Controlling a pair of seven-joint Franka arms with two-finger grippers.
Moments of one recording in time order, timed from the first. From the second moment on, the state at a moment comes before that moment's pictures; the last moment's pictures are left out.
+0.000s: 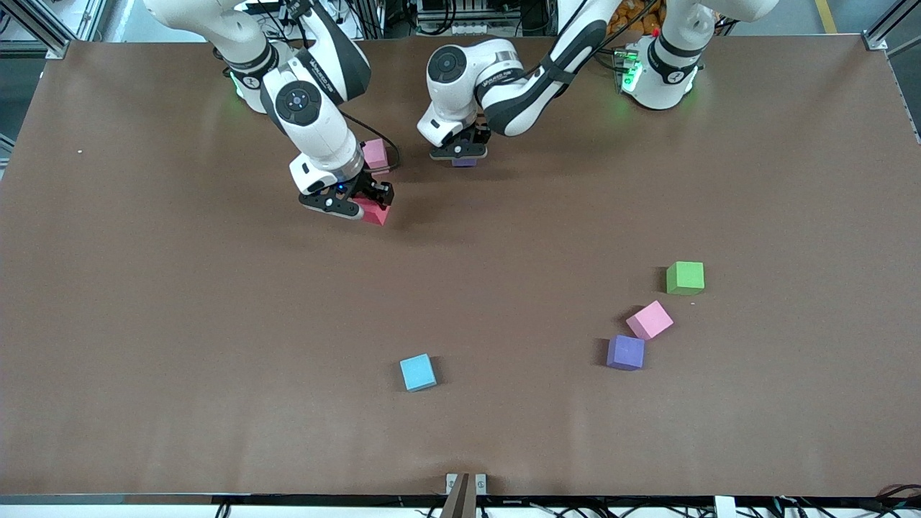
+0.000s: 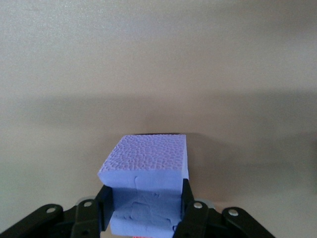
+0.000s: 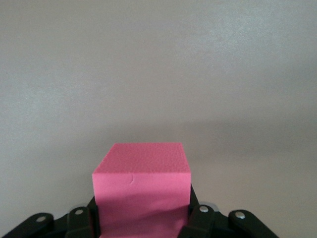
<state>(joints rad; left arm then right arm) -0.64 0.51 -0.53 -2.03 0.15 2.34 -1.23 0.58 0.08 0.06 -2.32 0.14 2.44 0.83</state>
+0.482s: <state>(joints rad) -0.64 0.51 -0.53 -2.03 0.15 2.34 -1.23 0.58 0.08 0.06 -2.32 0.14 2.44 0.83</state>
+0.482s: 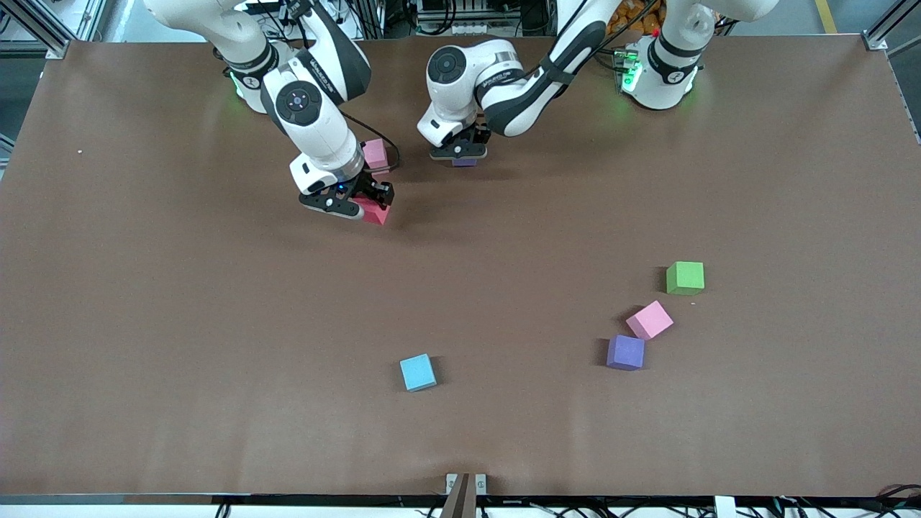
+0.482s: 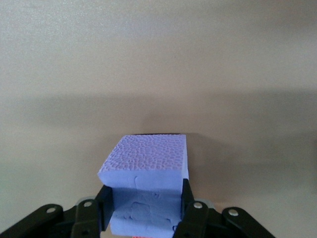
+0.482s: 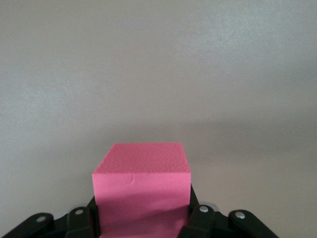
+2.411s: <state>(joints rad) -0.25 0.31 -0.47 -1.96 0.19 2.20 -1.09 0.73 0.13 0.07 -2.31 0.14 2.48 0.87</state>
